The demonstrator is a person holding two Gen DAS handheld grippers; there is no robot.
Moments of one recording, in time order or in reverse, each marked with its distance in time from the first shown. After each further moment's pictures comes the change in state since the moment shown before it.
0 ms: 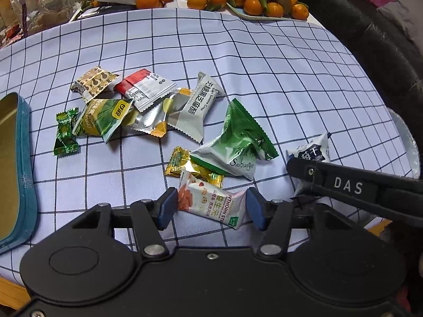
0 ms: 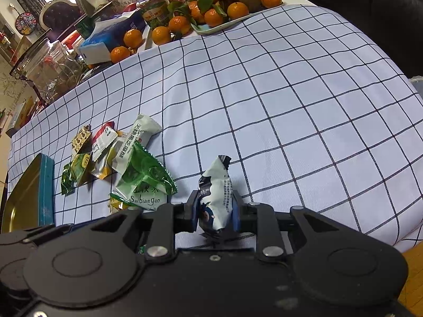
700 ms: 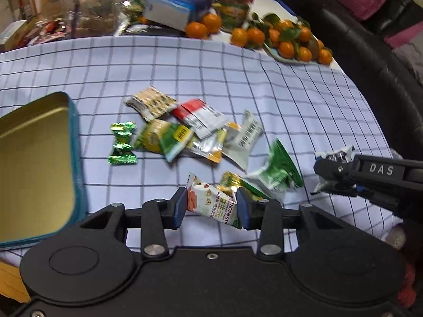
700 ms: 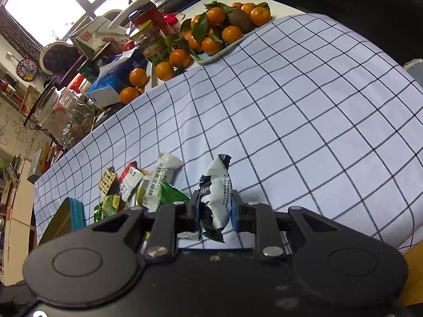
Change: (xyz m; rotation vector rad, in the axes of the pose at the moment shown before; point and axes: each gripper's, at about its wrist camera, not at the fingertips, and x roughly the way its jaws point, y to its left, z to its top) left arm -0.047 0.047 0.003 -0.133 -0.118 0.040; right arm -0.021 0.004 0.012 0.174 -0.094 0.102
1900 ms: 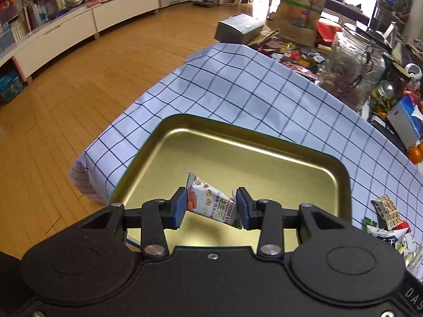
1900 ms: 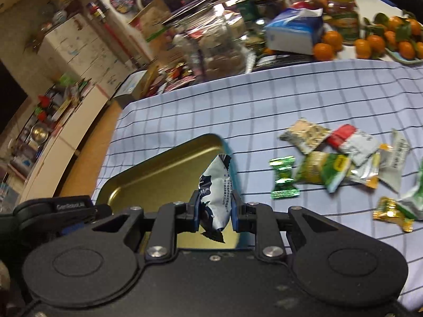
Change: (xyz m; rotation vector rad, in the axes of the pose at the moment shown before) left arm -0.085 0.231 -0.009 -0.549 -0.151 0.500; right arm 0.036 0.236 -0.090 -0.395 0.101 0.294
